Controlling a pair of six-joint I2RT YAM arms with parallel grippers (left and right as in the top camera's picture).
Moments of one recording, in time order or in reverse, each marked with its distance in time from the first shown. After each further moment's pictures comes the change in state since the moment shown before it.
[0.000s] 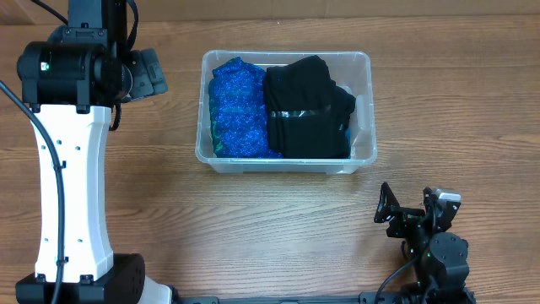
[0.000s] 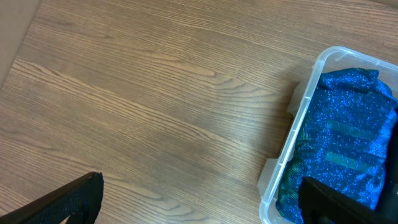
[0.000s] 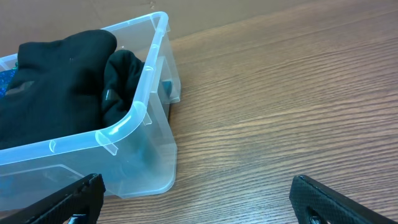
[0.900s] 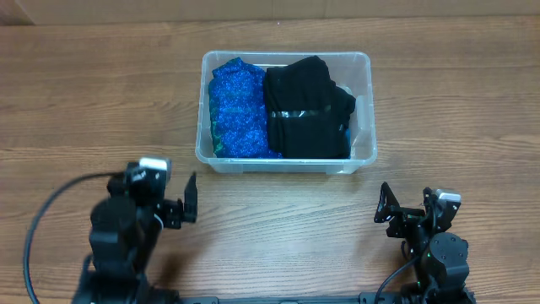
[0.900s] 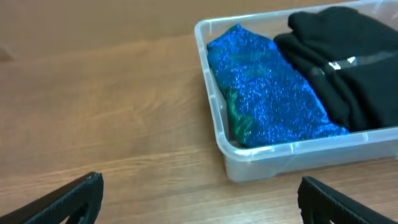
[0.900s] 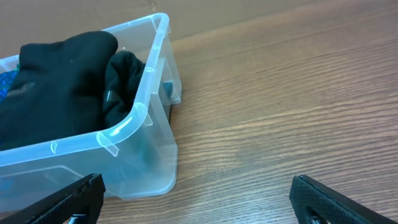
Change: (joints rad) left arm -0.035 -1.205 -1.521 0.930 0.312 0.427; right arm 0.000 -0.002 -0.001 0.003 -0.002 0.001
